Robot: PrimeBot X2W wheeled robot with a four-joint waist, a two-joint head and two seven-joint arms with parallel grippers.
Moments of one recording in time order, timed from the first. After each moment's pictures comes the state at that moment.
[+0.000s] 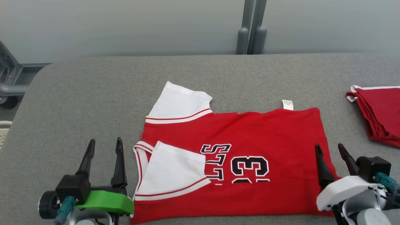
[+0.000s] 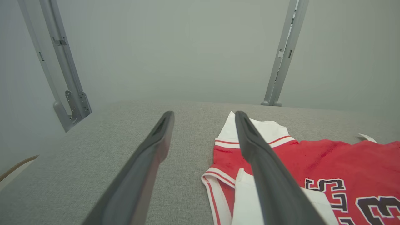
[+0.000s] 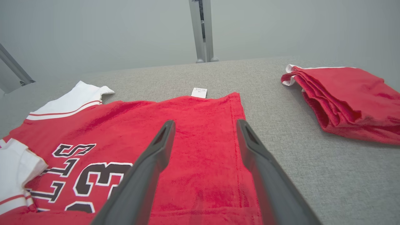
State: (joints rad) left arm -0.04 0.26 -0.33 0.08 -0.42 0.21 -0.26; right arm 0.00 -0.06 -0.10 0.12 0.17 0.13 -0.01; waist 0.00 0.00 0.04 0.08
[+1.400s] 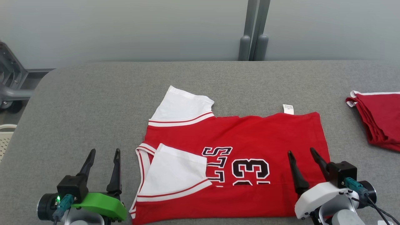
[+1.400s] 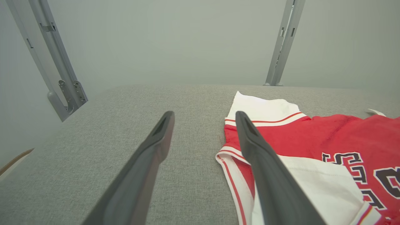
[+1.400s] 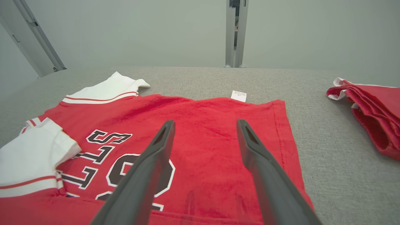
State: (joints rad) left arm -0.09 0.15 -0.11 0.33 -0.25 -0.09 -0.26; right arm -0.05 -0.06 0.04 0.28 0.11 0.13 -0.16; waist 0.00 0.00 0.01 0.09
